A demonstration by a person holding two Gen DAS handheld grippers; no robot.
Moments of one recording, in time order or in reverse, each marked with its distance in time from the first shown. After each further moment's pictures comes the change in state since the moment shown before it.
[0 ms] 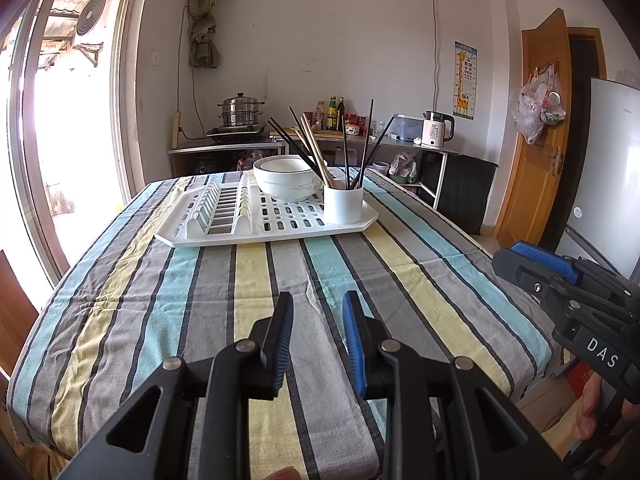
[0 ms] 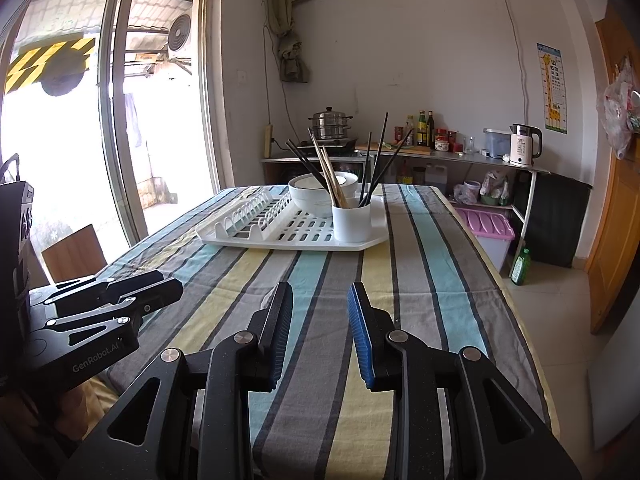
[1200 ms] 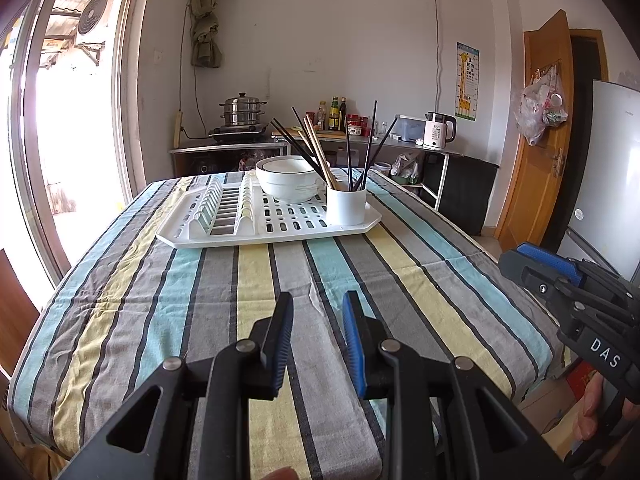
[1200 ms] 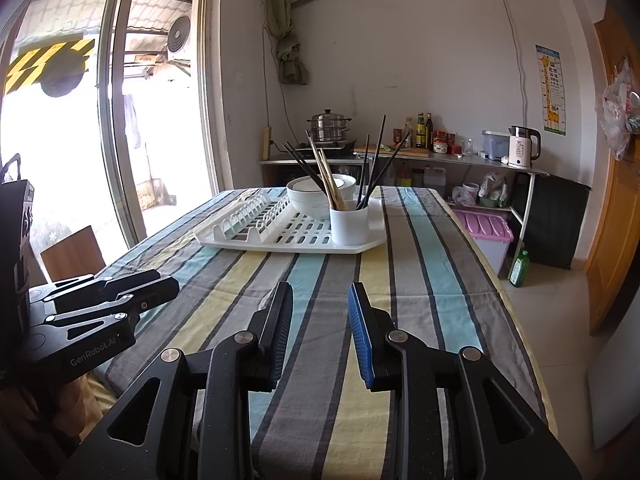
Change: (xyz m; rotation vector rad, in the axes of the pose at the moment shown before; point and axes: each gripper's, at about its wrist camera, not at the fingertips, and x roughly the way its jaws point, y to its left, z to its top) left arm 0.002 0.002 0.001 -0.003 -0.001 0.003; right arm -0.001 -0.002 0.001 0.002 -0.006 -0.005
